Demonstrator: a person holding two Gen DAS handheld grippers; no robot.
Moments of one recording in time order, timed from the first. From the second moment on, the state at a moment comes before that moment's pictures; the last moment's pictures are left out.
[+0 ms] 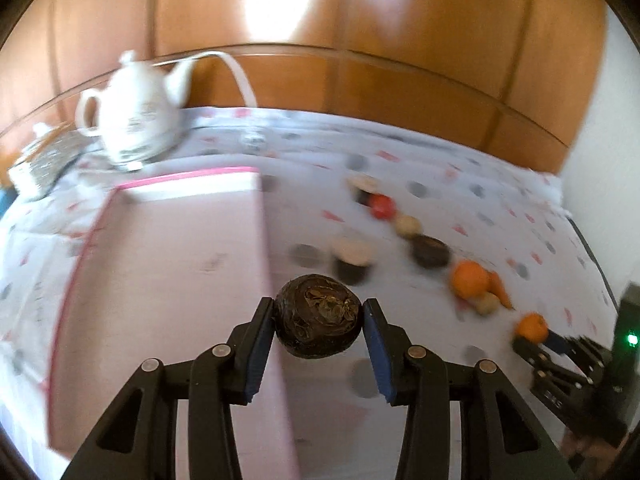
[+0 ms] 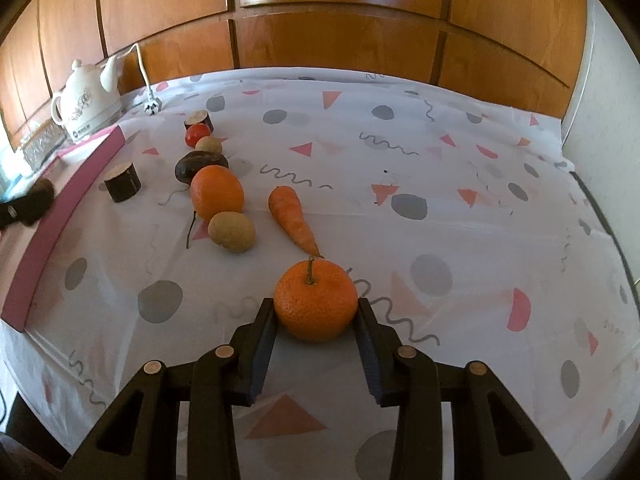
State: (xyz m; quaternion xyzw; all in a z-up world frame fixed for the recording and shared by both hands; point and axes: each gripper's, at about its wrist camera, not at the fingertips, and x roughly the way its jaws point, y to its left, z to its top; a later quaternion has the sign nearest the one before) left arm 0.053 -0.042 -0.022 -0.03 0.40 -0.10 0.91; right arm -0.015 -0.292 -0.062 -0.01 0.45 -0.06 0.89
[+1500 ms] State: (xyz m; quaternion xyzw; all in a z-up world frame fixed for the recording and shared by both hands) left arm 0.036 0.068 -0.036 -0.09 0.40 0.06 0.91; right arm 0.040 -0.066 -0.015 -0.08 0.40 0.20 0.89
